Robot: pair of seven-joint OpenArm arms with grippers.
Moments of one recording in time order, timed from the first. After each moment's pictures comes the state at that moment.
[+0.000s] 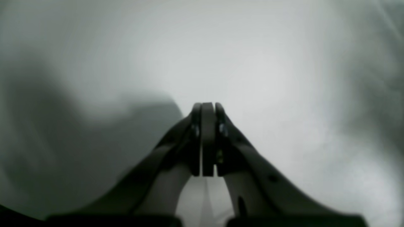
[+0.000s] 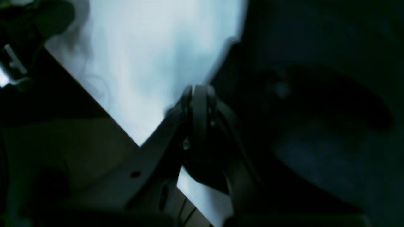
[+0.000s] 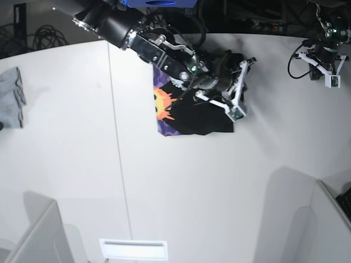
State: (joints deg) left arm 29.1 -15.3 -40.6 96.5 -19.3 -28.3 37.0; right arm 10.0 -2.6 -58.3 91.9 29.0 -17.0 -52.5
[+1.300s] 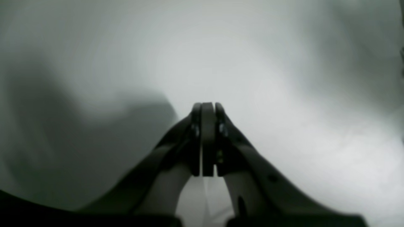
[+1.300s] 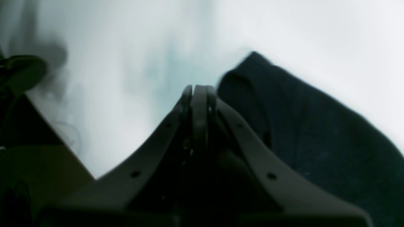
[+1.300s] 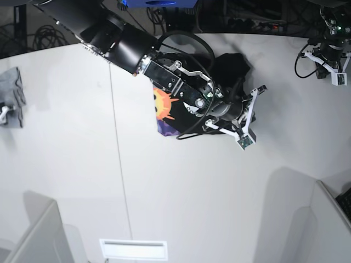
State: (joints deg) left arm 29.2 -14.8 -44.5 96.8 -19.3 -29.4 37.2; right arm 19.7 -6.6 -56.9 81.4 30.1 -16.7 -45.1
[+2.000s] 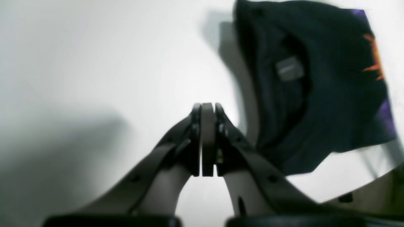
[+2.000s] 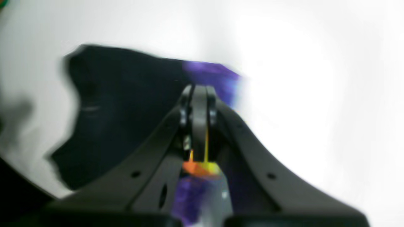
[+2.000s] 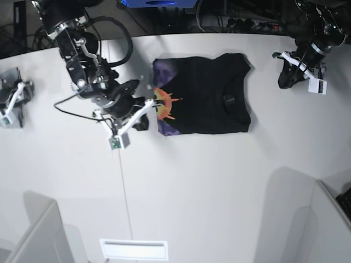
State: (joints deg) left arm 27.5 -10.8 -40.4 105.3 -45.8 -39.2 54.4; right arm -2.7 17.6 -23.3 111.1 29.4 -16.8 -51.7
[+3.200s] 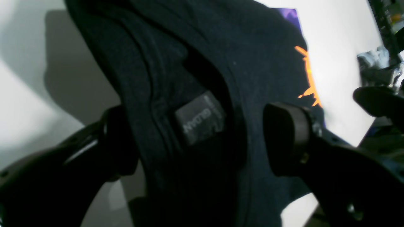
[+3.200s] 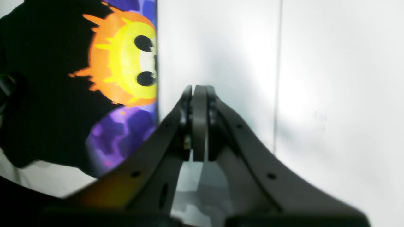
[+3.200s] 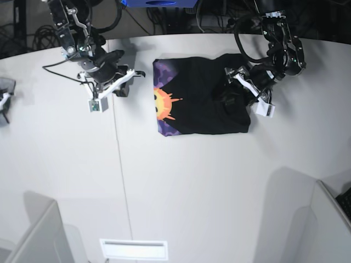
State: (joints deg) left arm 13.4 -5.2 -21.6 86.8 -40.5 -35.5 52.9; right arm -20.5 18.8 -15.7 112.6 29.5 -16.7 -43.4
